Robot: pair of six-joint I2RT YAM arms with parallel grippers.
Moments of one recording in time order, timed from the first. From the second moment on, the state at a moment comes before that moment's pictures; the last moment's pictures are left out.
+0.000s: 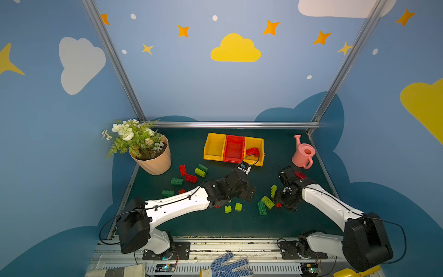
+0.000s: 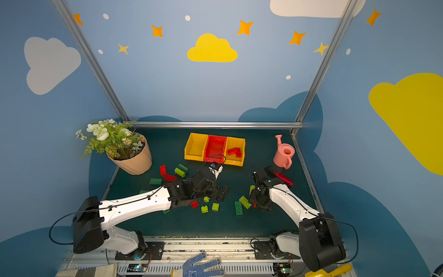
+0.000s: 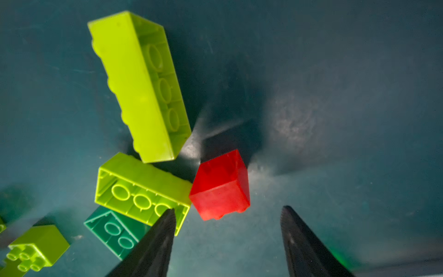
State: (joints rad) left arm -1.05 1.46 1.10 -0.36 -0.21 -0.46; right arm 0.36 1.27 0.71 -0.88 -0.01 0.69
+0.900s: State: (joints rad) left arm -1.05 1.46 1.10 -0.38 -0.24 -0.46; right arm 0.33 1.35 0.71 -0.80 -0.03 0.60
